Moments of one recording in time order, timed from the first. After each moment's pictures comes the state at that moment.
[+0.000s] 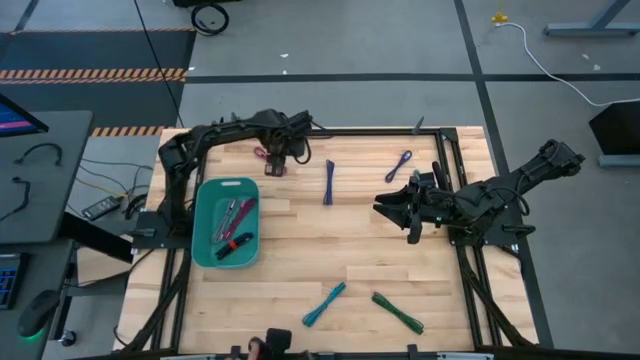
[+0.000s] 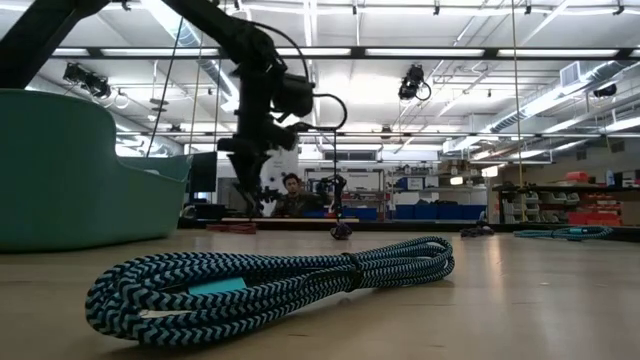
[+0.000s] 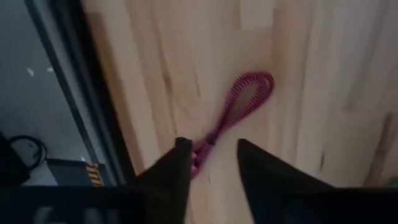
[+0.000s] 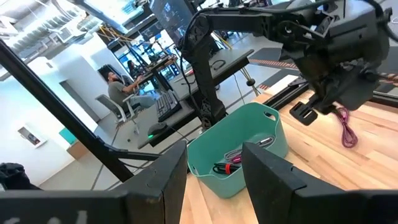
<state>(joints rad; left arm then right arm) 0.54 1.97 1.56 -1.04 -0.28 0.69 0.48 0.96 0.87 0.02 0.67 0.61</state>
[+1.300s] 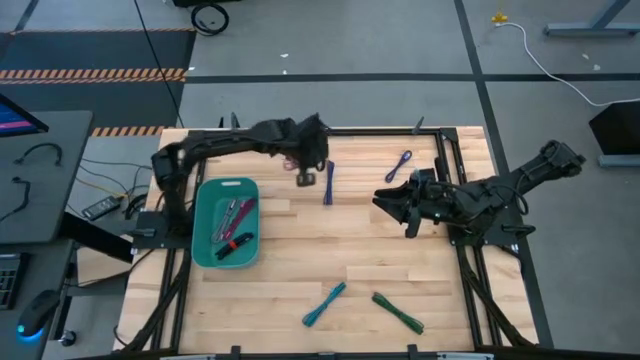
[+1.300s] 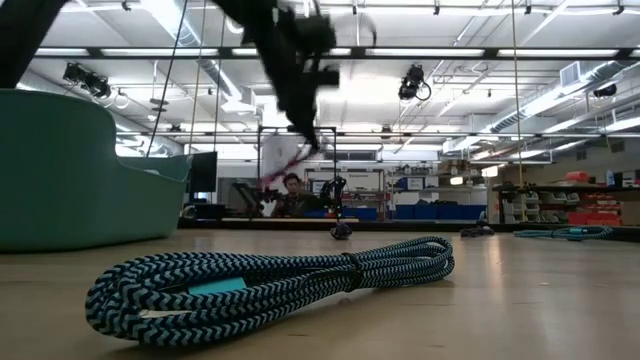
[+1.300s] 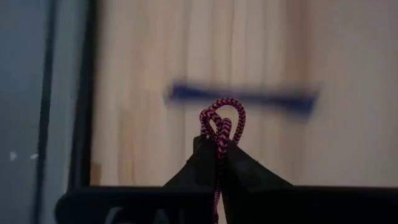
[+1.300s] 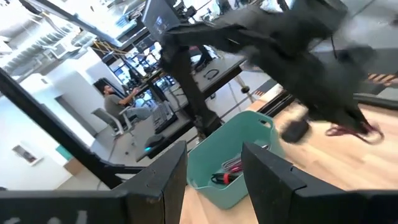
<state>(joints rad) 0.36 1.87 1.63 -0.77 -0.05 0.35 0.45 0.96 0.87 0.05 0.69 0.63</state>
